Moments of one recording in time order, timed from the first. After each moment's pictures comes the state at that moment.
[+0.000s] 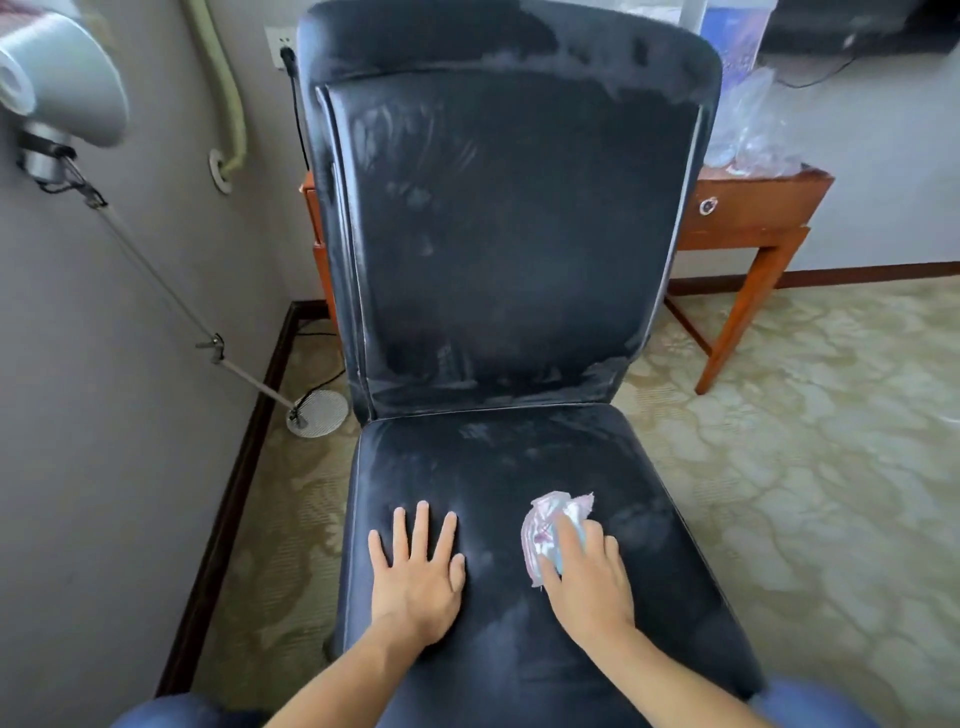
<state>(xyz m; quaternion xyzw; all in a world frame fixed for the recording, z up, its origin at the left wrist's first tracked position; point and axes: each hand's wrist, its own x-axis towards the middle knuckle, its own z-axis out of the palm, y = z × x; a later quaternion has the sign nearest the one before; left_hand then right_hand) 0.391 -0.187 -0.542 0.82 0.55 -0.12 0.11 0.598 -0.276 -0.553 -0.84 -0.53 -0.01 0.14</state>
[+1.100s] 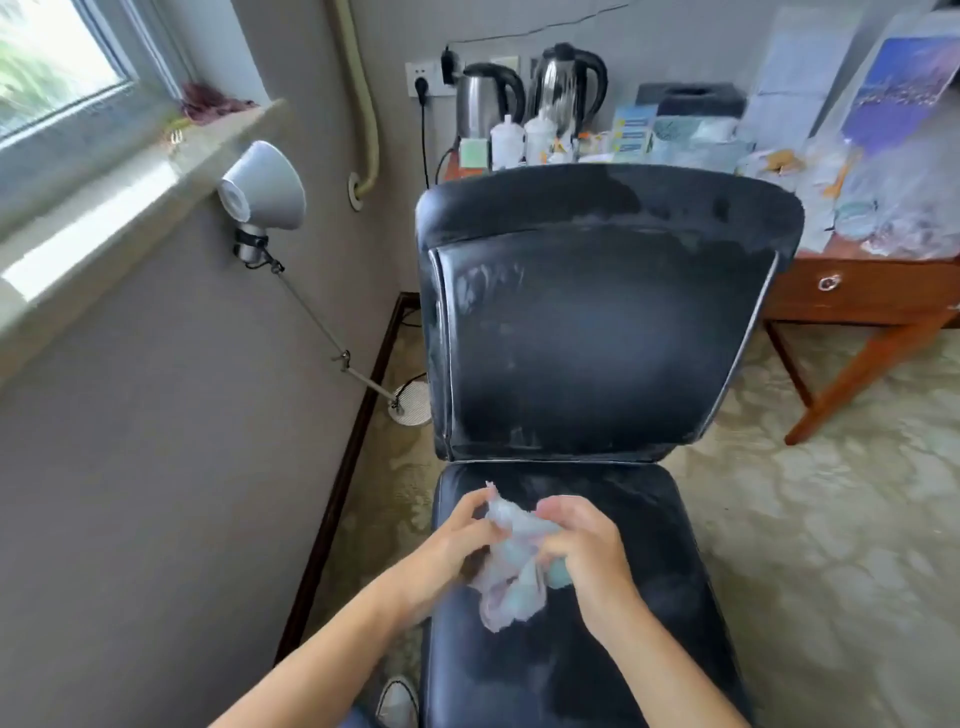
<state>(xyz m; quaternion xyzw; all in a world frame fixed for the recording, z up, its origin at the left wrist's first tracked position) 0.359 -0.170 -0.224 0.46 0.45 0.19 0.74 0.541 -0.210 -0.216 -0.65 -0.28 0.55 0.44</state>
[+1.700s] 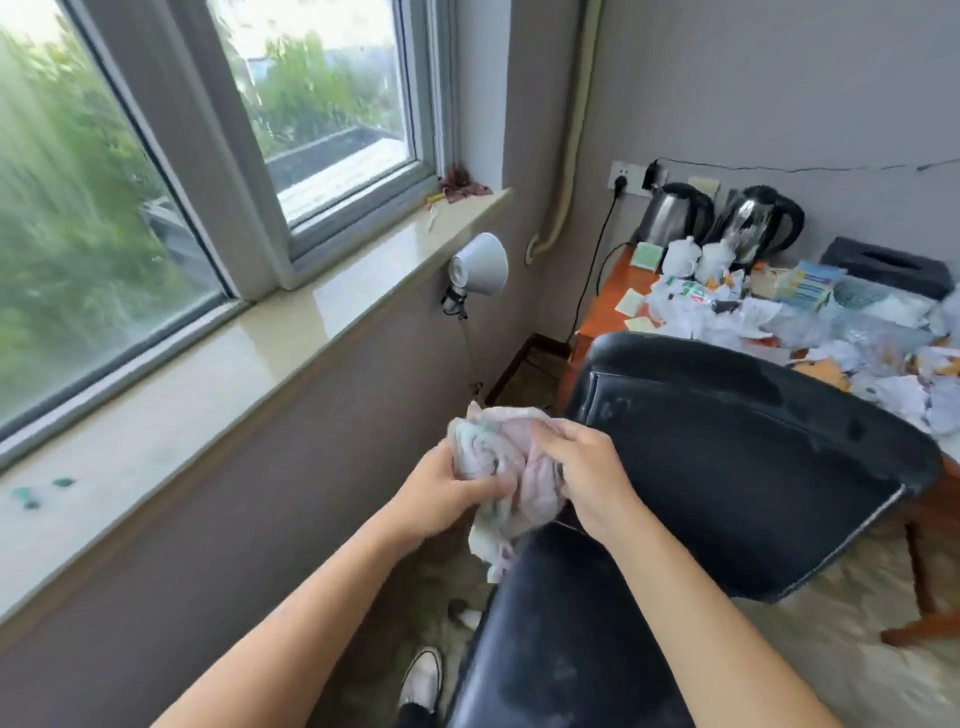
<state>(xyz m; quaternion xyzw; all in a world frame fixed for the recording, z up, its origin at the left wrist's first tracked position) 0.248 -0.166 0.012 0.47 0.56 0.41 0.54 0.432 -0.102 0.036 -0.55 -0.50 0.61 0.30</state>
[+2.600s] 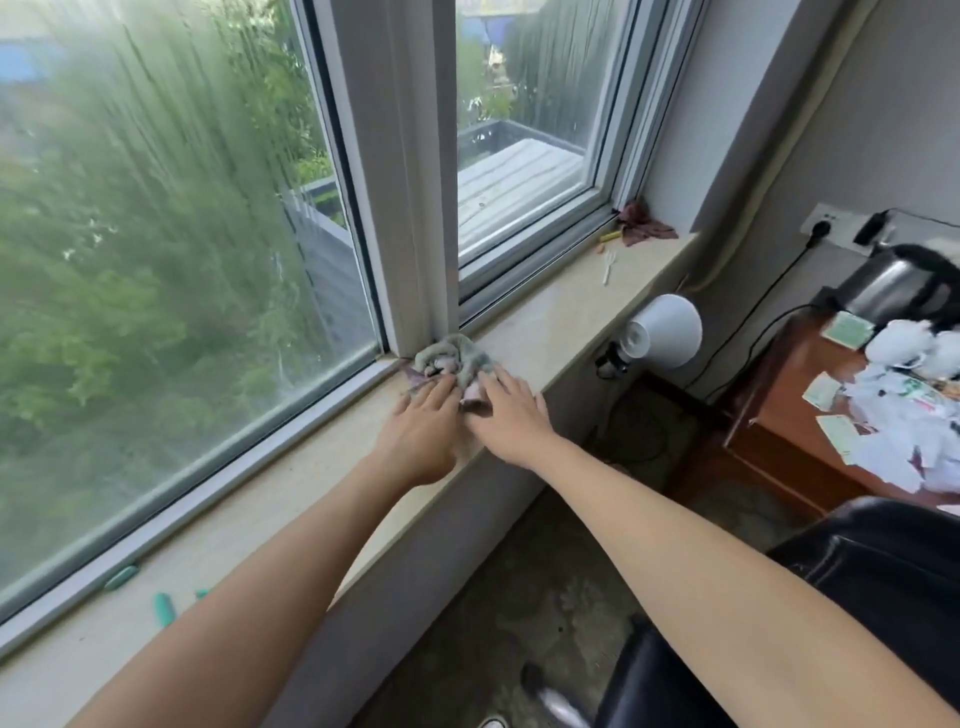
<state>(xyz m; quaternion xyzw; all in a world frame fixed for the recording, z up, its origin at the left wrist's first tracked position) -0.069 -0.023 -0.003 0.62 0.77 0.01 0.13 0.057 0.082 -0.023 -0.43 -0.87 0.25 0.02</state>
